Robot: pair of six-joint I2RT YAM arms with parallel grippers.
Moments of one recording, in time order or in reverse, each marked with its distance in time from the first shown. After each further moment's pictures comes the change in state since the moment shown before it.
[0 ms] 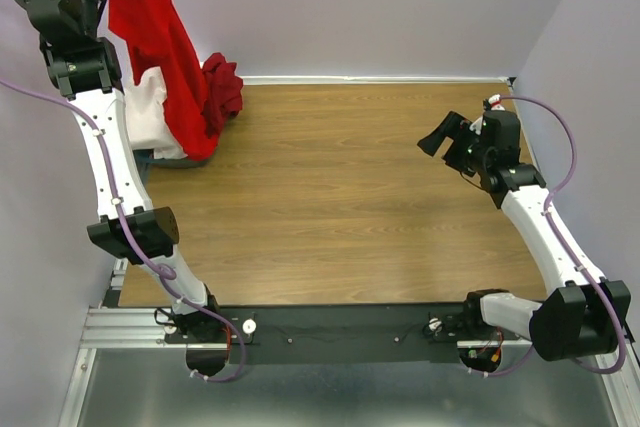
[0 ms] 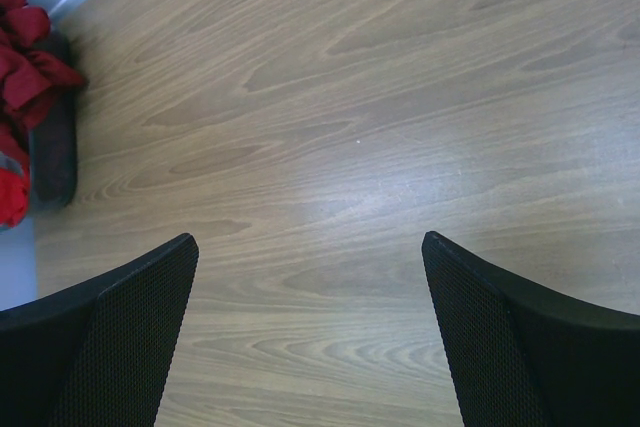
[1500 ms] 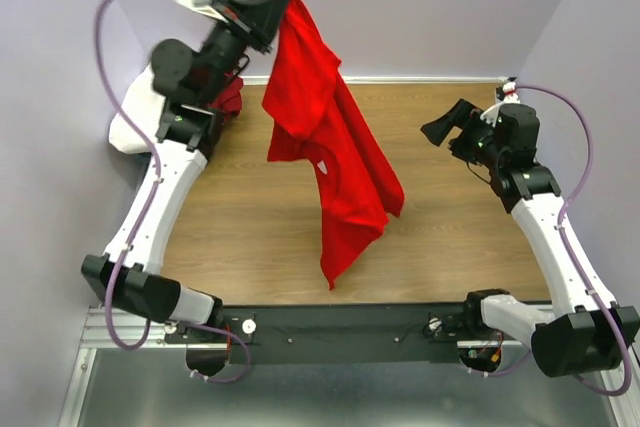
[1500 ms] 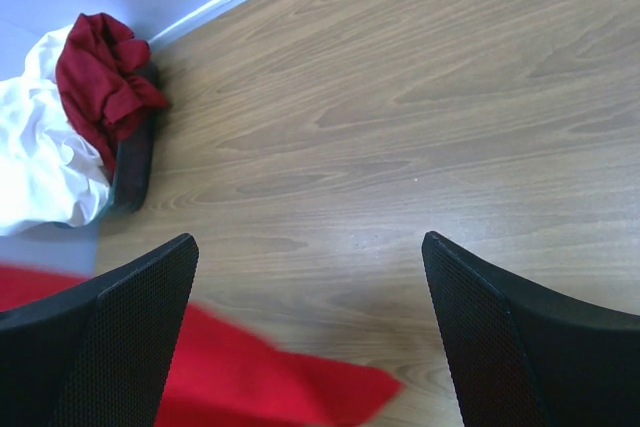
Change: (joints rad) left arm -0.606 -0.388 -0.676 0.318 0.018 0.097; right arm 0.000 -0.074 0.076 0.011 -0.051 0.008
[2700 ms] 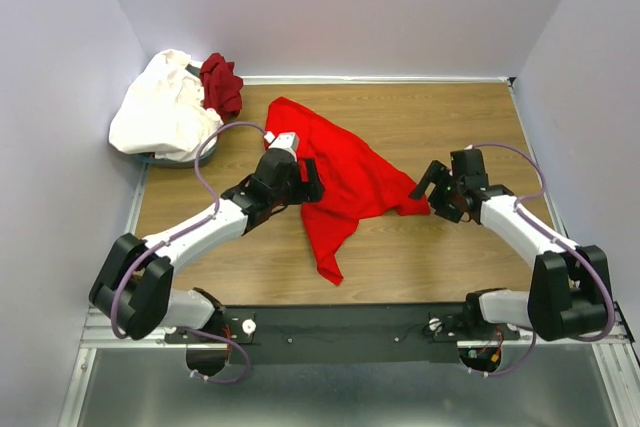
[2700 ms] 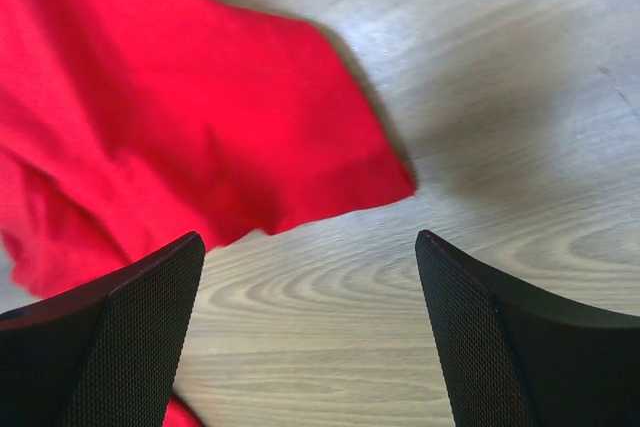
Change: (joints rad) left arm -0.304 -0.090 -0.906 -0.412 -0.370 -0.014; right arm 0.065 0.169 -0.355 0.000 0.137 0.106
